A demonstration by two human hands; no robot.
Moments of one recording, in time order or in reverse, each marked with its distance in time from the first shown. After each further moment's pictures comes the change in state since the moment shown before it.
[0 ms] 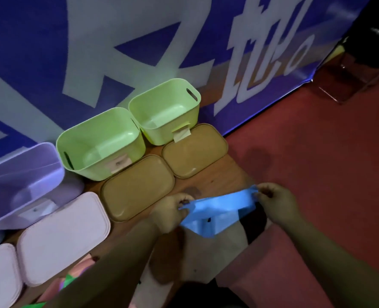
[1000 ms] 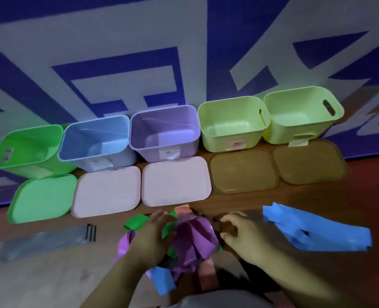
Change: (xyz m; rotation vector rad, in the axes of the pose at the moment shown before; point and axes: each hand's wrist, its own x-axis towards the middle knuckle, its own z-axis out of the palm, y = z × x) left_hand -0.289 -0.154 -0.068 0.069 0.578 -0.293; right_hand -0.169 -0.156 0.211 -0.313 -0.656 -0.649
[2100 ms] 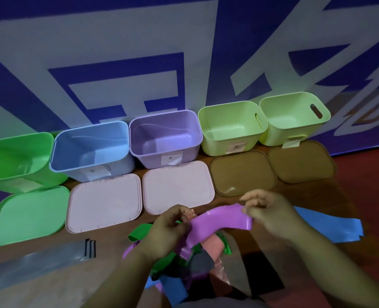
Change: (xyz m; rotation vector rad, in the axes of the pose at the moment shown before) left_hand 0.029 0.011 -0.024 -0.707 -0.228 -0.019; right_hand 0.009 -0.047 -0.056 0.604 0.145 0.256
